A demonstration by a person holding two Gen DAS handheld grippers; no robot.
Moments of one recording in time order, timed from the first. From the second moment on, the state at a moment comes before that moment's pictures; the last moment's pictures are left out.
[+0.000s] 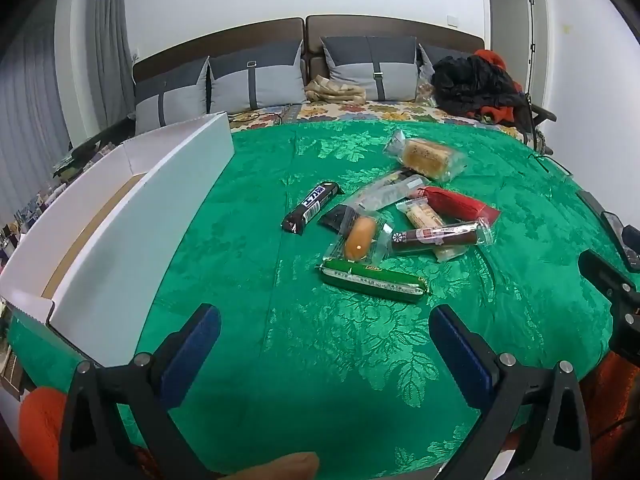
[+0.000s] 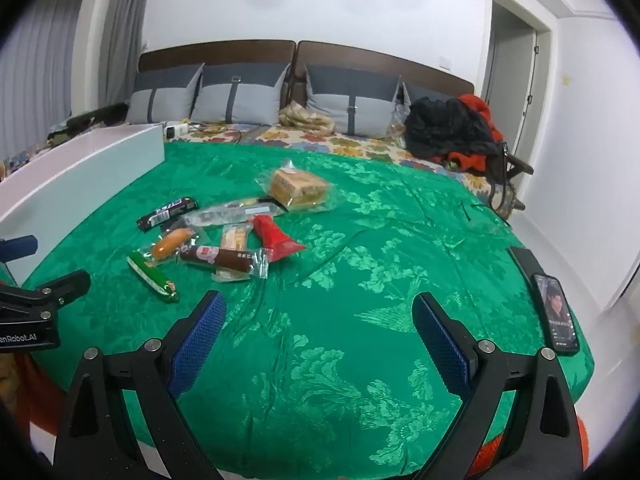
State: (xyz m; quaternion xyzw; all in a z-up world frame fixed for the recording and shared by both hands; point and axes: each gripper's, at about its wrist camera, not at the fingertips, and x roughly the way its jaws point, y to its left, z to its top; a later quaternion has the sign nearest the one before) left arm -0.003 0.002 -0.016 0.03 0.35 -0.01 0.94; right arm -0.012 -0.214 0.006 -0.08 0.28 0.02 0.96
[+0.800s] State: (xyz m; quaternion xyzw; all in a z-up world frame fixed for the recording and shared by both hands) left arm 0.001 0.010 -0.023 0.02 0.36 0.00 0.93; right arm -0.009 -0.213 0.002 -0.08 0.28 0.02 0.96
